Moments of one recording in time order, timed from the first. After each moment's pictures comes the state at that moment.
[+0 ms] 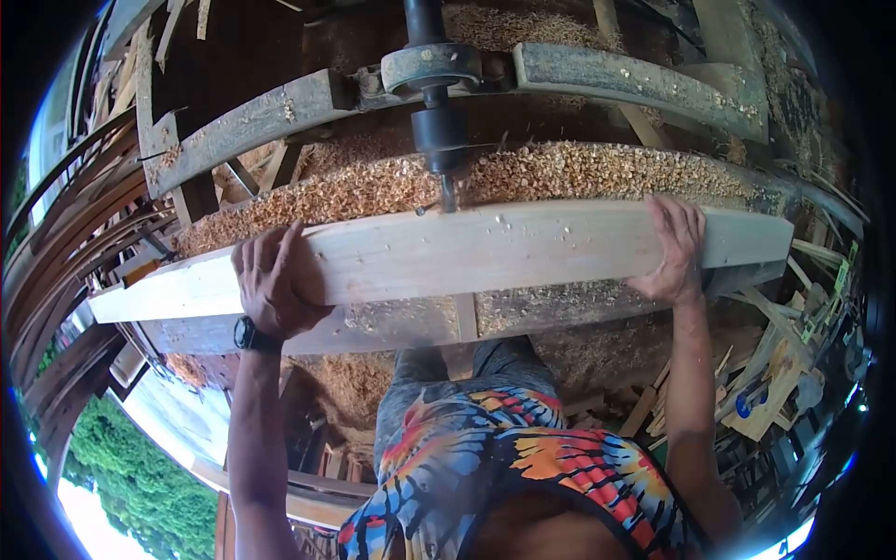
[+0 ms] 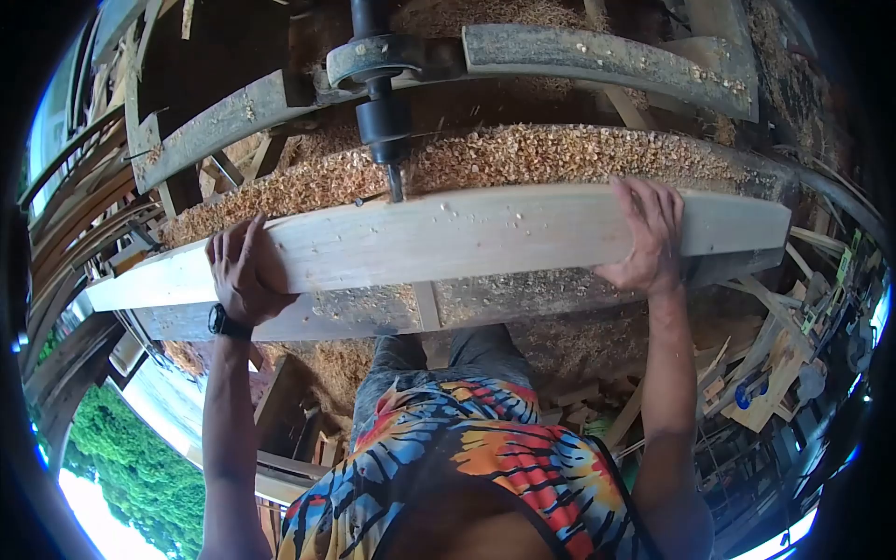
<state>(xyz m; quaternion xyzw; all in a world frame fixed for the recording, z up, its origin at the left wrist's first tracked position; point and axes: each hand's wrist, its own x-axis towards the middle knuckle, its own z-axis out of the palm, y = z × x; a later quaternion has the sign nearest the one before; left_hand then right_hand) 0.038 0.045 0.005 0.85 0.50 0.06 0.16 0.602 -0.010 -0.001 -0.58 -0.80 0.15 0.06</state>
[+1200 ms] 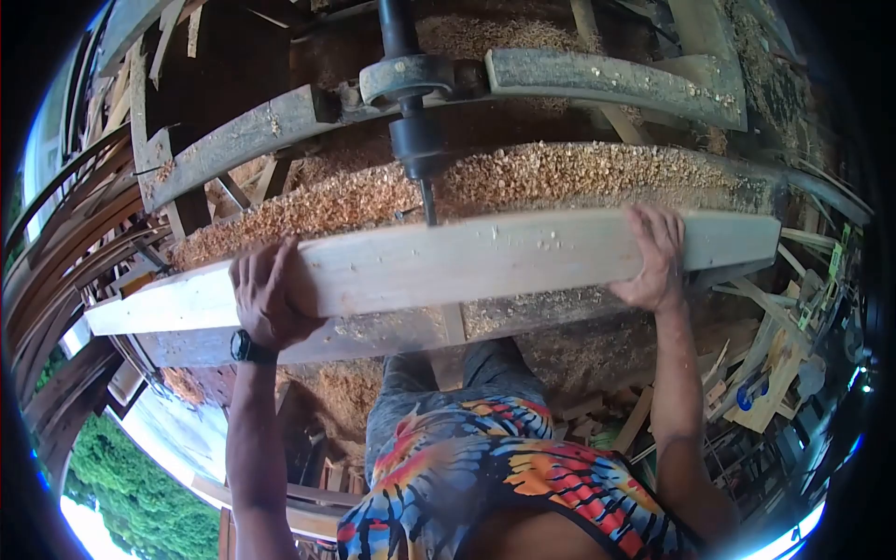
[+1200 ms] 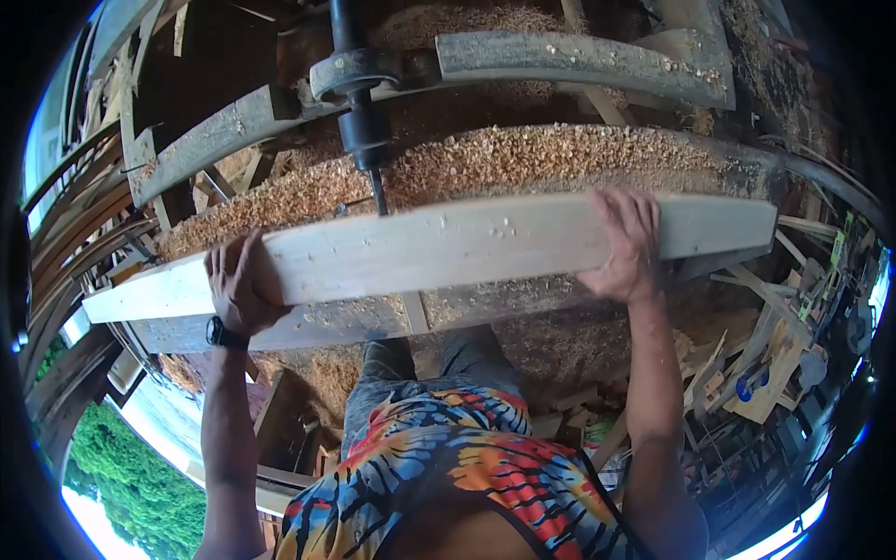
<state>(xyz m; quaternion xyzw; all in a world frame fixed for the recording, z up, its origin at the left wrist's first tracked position) 0.039 0.036 0.005 0.86 0.48 0.06 0.14 0.593 -0.029 0.001 -0.61 -0.77 0.16 0.08</state>
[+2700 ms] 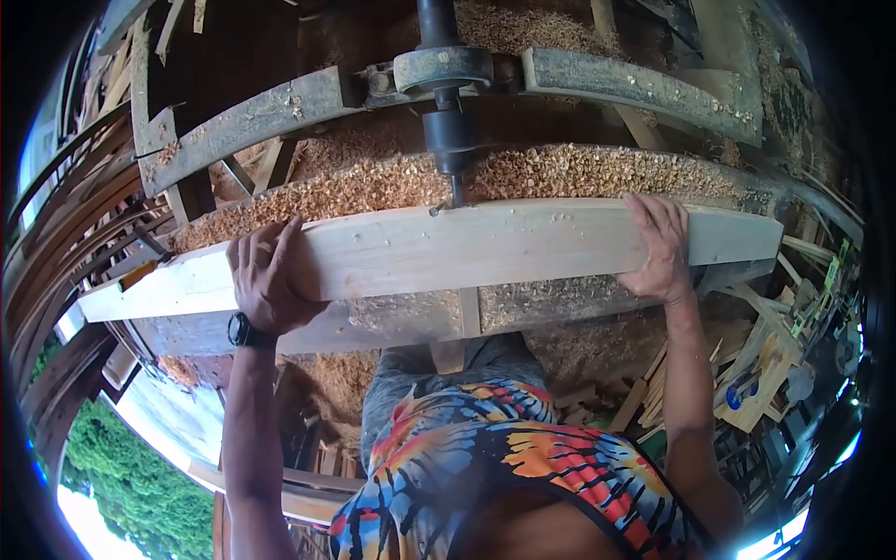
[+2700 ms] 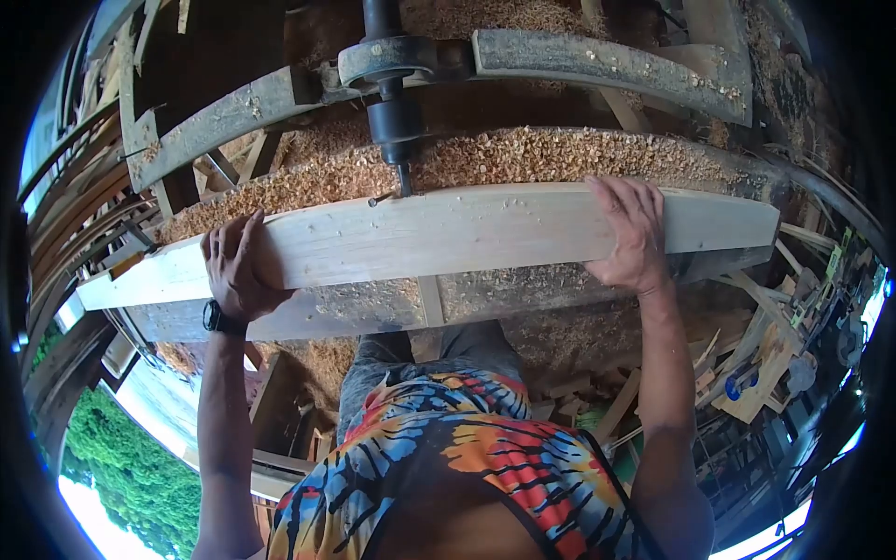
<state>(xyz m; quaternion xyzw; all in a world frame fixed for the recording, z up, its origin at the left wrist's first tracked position) 0.021 0.053 0.004 0.85 0.49 0.04 0.15 0.578 0.000 0.003 -0.57 -0.79 0.20 0.05</state>
